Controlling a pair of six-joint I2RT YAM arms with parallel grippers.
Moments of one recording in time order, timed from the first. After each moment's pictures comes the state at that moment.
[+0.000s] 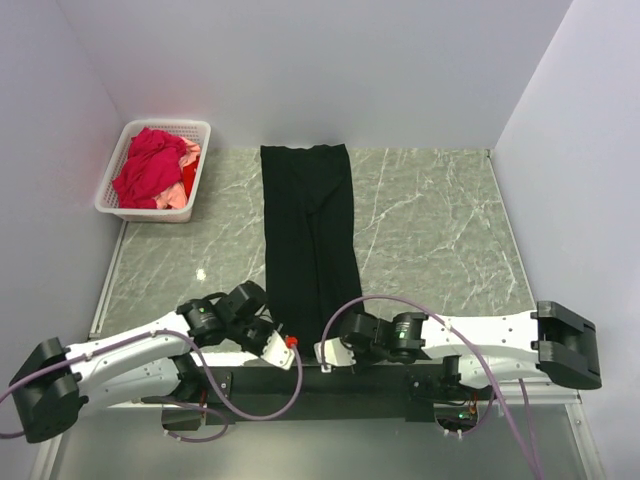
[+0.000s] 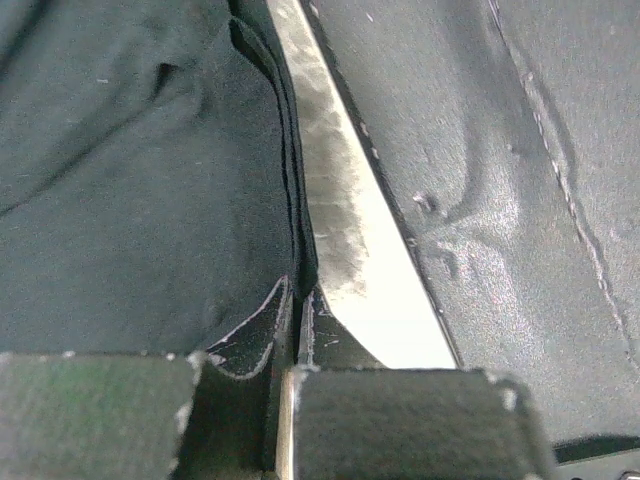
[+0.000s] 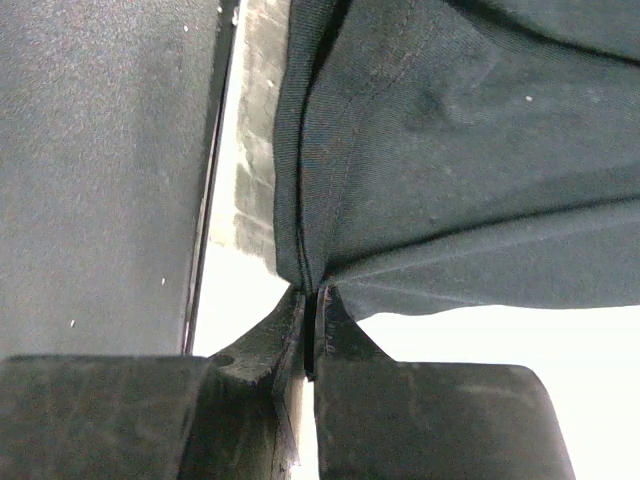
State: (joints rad) left arm -0.93 0.95 0.44 -0.48 0.50 0.99; right arm 1.31 1.18 0.55 -0.52 0.07 -0.59
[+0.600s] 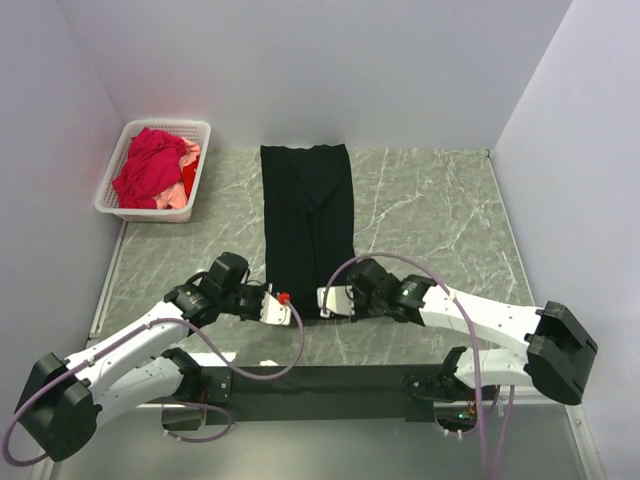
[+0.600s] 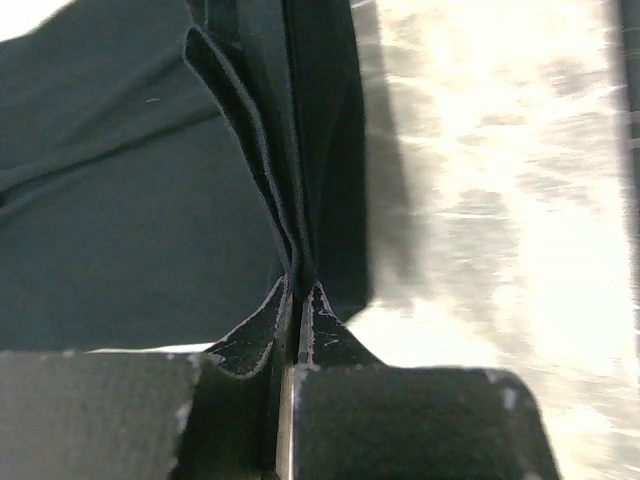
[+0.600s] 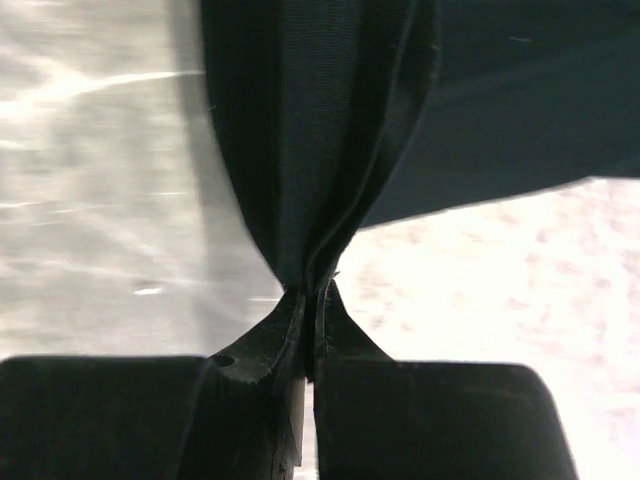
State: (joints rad) left arm -0.66 0.93 0.51 -0.40 0.51 0.98; right arm 0.97 1.19 0.67 -0.52 0.06 -0.76
